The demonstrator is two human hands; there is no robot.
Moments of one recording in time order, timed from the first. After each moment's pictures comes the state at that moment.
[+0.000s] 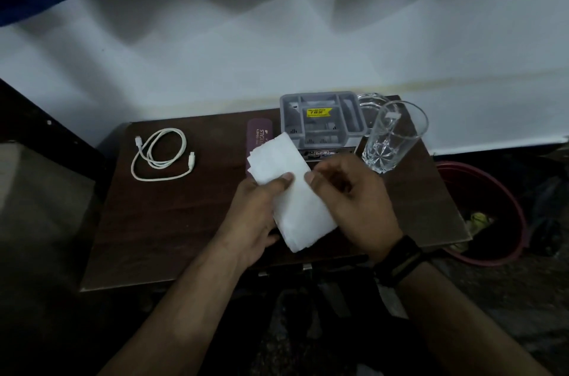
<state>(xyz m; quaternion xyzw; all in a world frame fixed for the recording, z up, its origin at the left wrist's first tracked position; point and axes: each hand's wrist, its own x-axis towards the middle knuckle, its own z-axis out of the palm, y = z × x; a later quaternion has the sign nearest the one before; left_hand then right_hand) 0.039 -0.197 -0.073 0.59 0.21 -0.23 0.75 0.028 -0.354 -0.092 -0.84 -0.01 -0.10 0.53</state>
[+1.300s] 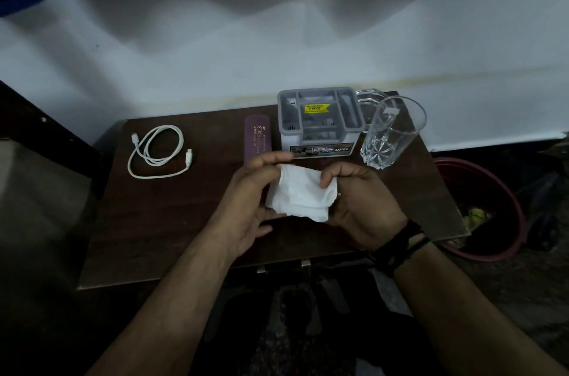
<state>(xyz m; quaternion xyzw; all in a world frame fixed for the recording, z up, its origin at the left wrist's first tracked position) 0.042 -0.189 -0.059 0.67 0.15 -0.25 0.68 0.032 -0.360 -0.087 -0.53 0.12 0.17 0.82</state>
